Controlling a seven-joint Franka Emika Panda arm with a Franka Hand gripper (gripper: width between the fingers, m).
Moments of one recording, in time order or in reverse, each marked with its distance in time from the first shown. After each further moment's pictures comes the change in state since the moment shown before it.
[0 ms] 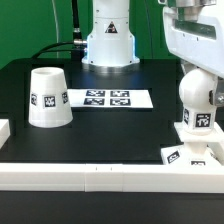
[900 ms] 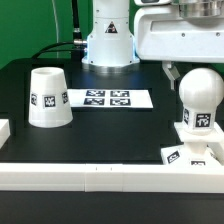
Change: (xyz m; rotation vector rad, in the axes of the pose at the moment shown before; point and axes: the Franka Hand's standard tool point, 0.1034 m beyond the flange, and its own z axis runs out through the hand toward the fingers) arm -0.003 -0.001 -0.002 -0.017 0.011 -0.797
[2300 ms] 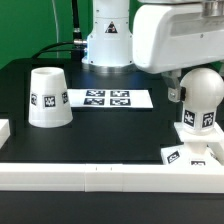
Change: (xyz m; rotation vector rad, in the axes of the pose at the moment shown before) arm 0.006 0.006 0.001 -0.100 0.009 -1.227
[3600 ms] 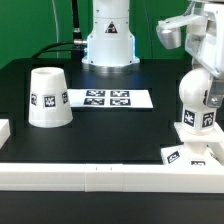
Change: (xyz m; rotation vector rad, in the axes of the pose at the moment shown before) arm 0.004 -0.002 0.002 -0.062 -0.083 -0.995
